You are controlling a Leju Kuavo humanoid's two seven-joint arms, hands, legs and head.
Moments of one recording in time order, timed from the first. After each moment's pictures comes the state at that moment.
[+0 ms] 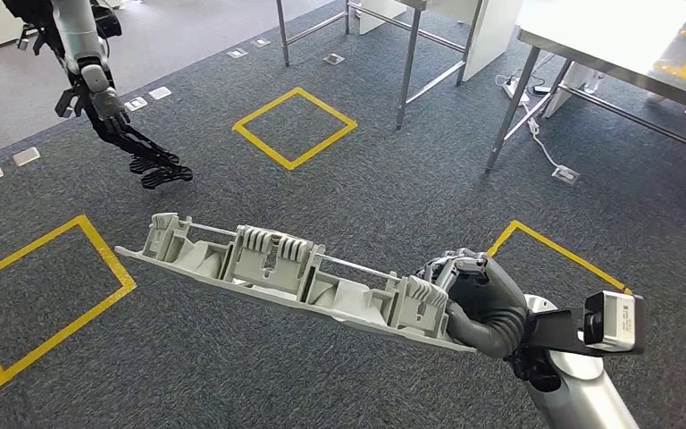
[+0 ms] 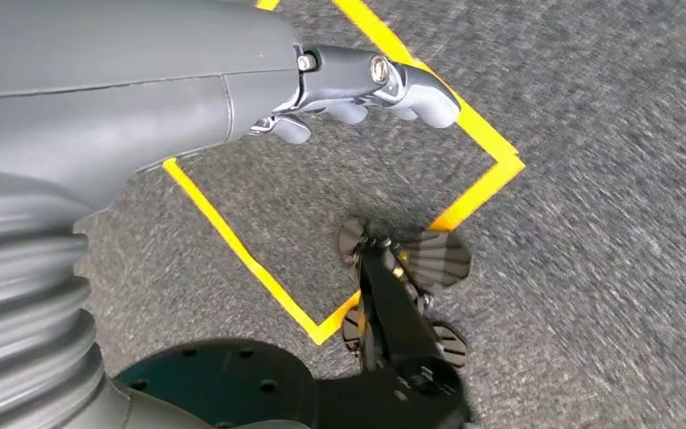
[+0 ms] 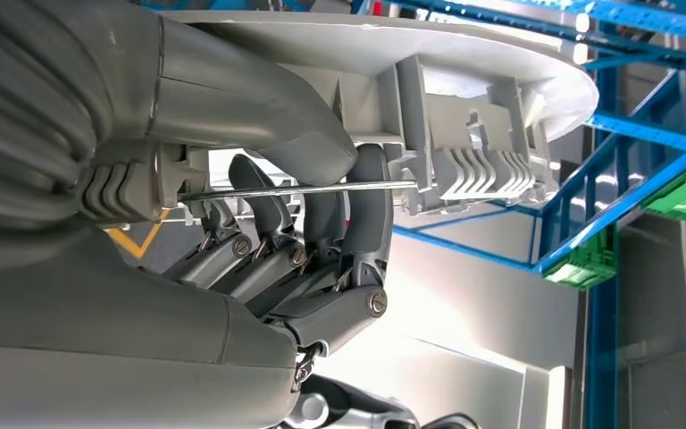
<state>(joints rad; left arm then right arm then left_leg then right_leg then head) -0.09 -0.12 1.17 -0.19 -0.94 -0.08 -0.21 -0.25 -0.20 0.37 -1.77 -0.33 0.61 -0.45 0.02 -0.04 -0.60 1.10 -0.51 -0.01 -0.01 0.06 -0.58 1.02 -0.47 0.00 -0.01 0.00</state>
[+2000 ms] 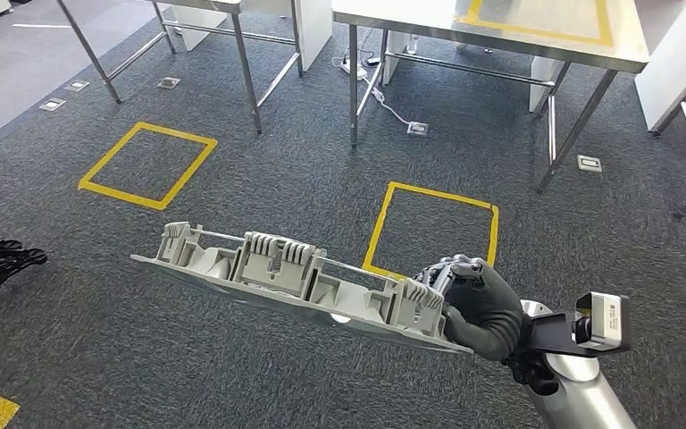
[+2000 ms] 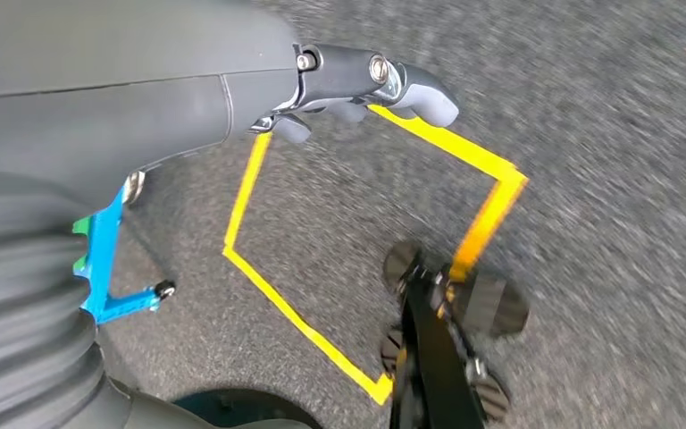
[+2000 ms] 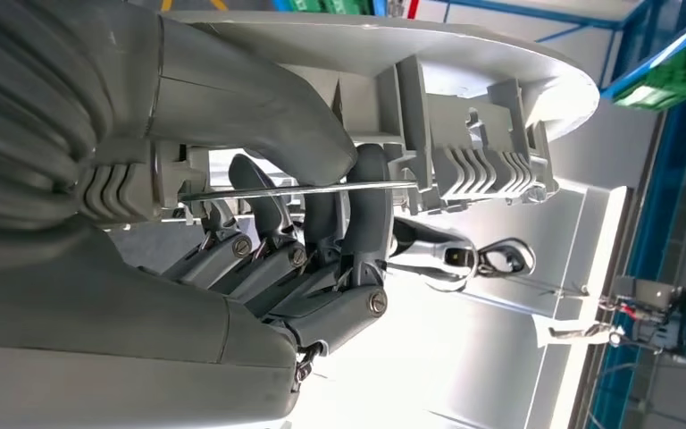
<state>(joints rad) -0.08 -0.09 1.25 -0.19 -0.89 -0.03 -0.02 -0.24 -0.22 0.40 -1.72 -0.32 0.60 -0.47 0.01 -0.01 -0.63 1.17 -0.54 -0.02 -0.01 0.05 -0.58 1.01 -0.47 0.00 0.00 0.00</state>
